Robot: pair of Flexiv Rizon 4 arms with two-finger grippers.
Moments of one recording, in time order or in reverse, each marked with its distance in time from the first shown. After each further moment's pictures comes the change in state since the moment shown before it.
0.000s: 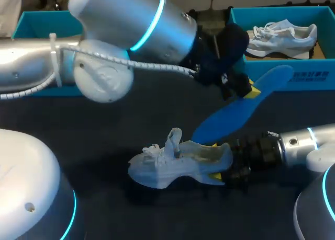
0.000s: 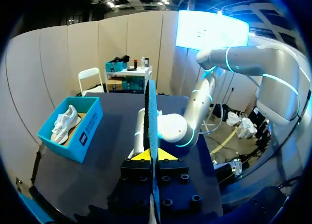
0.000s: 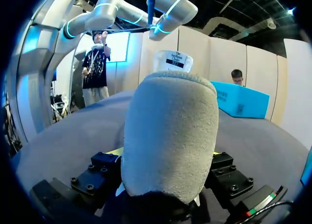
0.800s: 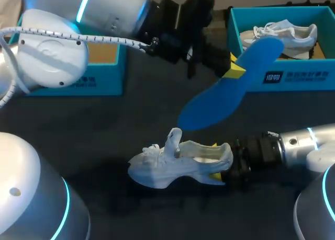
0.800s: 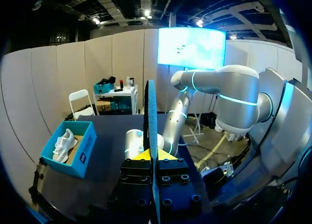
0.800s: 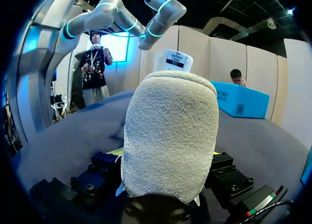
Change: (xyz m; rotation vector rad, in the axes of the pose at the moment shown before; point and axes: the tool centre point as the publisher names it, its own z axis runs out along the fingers) left arm 0.043 -0.039 -0.090 0.137 0.100 0.062; right arm 0.000 0.000 0.000 0.000 0.000 0.000
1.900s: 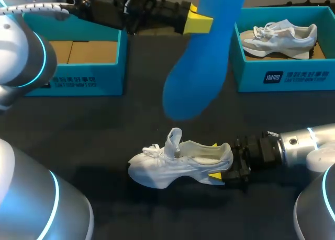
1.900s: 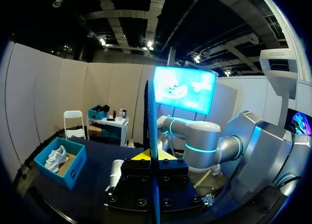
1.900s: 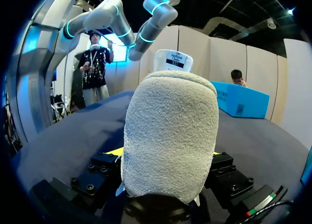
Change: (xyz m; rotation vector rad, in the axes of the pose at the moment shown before) left arm 0.046 -0.068 -0.105 0.299 0.084 -0.089; right arm 0.000 0.000 0.000 0.000 0.000 0.000
